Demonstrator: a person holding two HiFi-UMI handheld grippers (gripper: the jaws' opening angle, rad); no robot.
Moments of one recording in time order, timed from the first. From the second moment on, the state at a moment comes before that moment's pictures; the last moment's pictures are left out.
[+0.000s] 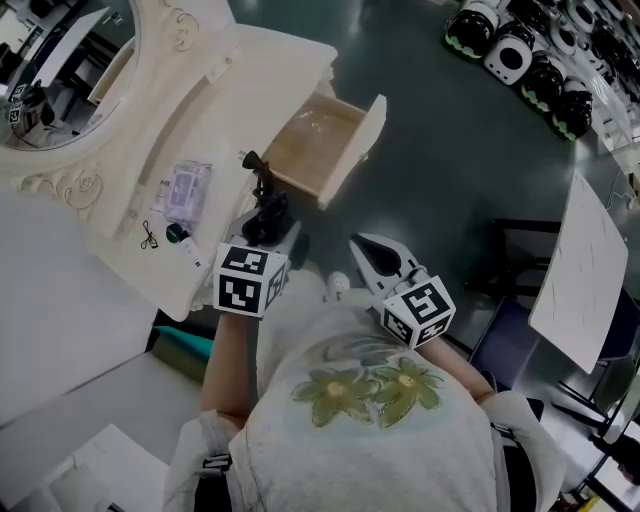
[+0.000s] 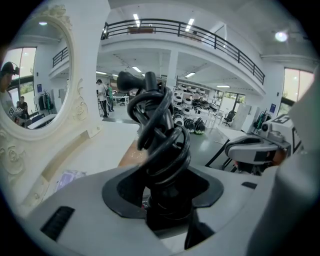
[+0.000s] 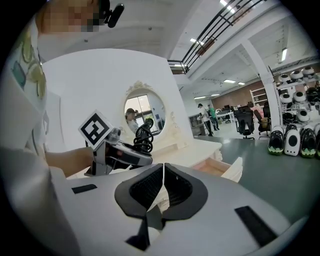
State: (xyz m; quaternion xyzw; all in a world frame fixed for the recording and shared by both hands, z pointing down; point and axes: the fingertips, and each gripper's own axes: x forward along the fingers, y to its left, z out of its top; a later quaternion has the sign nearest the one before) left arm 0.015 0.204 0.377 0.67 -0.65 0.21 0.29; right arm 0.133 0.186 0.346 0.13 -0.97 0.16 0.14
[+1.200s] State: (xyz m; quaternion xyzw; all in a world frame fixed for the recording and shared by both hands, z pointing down) left arm -0.050 0.095 0.430 0.67 -0.61 0.27 0.33; right arm 0.071 0.064 0.367 0.18 -0.95 0.20 0.14
